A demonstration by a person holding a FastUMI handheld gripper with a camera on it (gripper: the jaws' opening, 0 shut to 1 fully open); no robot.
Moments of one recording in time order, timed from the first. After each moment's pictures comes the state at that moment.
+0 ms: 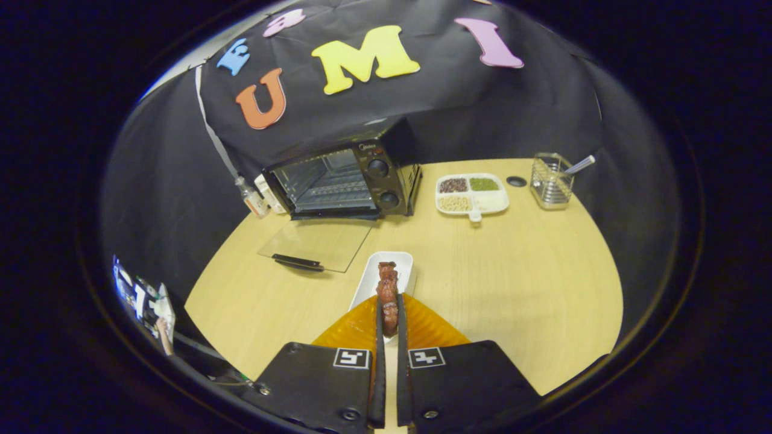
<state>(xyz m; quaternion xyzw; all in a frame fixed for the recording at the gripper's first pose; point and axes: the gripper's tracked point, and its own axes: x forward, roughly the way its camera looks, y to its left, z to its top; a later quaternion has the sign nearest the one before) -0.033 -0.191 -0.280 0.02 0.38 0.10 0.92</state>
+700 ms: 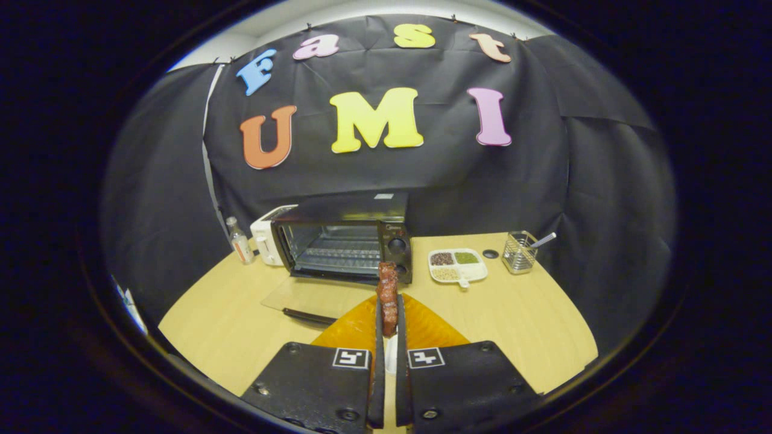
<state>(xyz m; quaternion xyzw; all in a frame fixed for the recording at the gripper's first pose) -0.019 -0.096 -0.206 0.02 0.22 0.02 0.98</state>
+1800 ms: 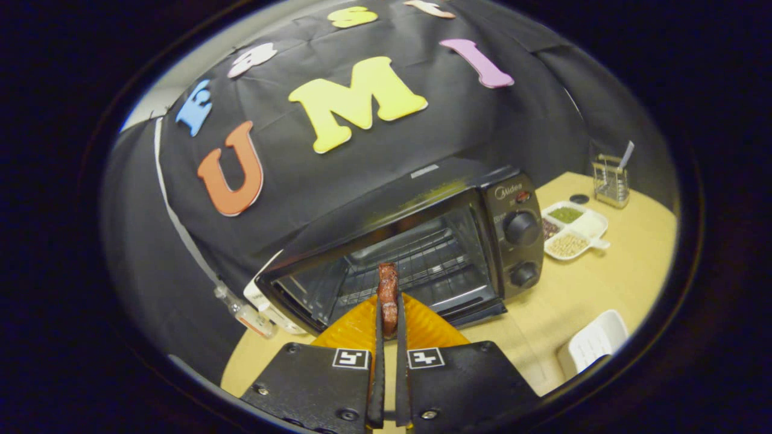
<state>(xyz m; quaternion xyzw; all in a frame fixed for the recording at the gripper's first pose) 0.197 0.028 -0.314 0.26 0.21 0.01 0.94</state>
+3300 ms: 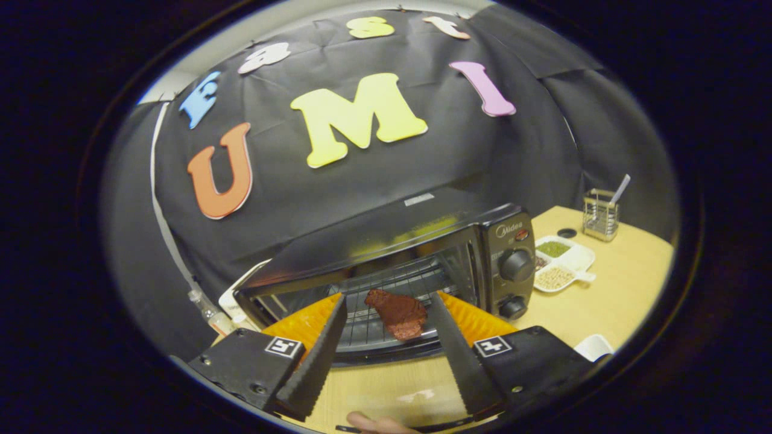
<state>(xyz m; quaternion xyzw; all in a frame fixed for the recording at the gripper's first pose) 0.182 0.023 -0.275 0.11 0.15 -0.03 0.98</state>
